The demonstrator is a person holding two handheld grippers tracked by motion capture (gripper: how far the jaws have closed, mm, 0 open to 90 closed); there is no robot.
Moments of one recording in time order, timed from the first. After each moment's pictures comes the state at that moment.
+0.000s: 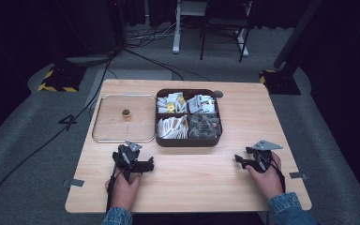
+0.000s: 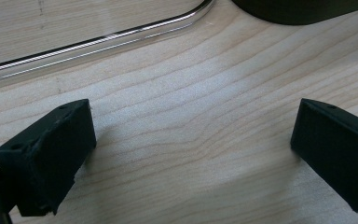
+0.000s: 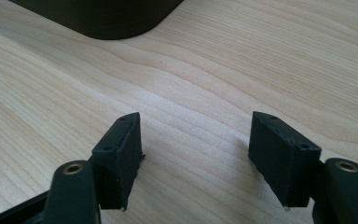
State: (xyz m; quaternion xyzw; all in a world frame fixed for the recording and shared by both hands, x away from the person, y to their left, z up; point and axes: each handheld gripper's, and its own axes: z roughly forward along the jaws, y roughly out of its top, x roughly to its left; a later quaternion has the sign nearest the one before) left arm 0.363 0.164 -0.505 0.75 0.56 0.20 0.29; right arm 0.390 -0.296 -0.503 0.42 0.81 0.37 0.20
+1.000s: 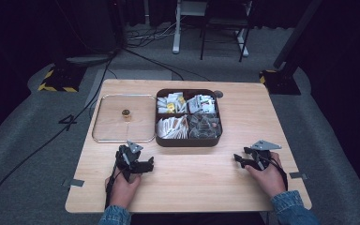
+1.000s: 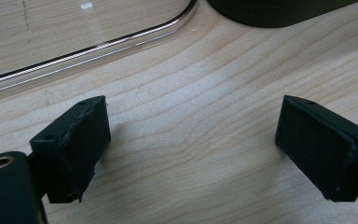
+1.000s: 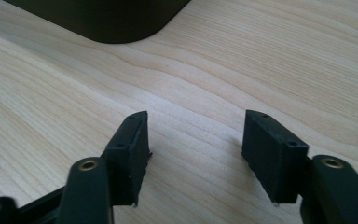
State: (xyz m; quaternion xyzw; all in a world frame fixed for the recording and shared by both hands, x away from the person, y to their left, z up) left arm 0.360 0.164 -0.504 0.77 0.53 0.20 0.31; right arm 0.390 -0.291 -0.503 0.43 0.80 0.37 0.20
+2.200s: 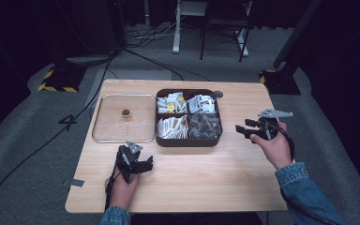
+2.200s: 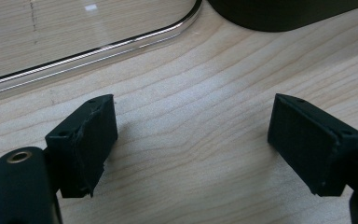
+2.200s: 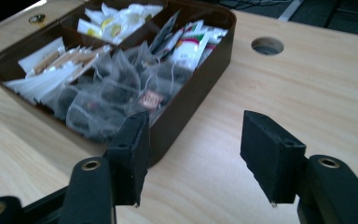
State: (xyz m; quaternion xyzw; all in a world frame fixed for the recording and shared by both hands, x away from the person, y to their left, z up) left arm 0.358 0.164 -0.504 0.76 0.53 0.21 0.31; right arm 0.447 -0.287 -0.405 0.42 0.78 0.43 0.18
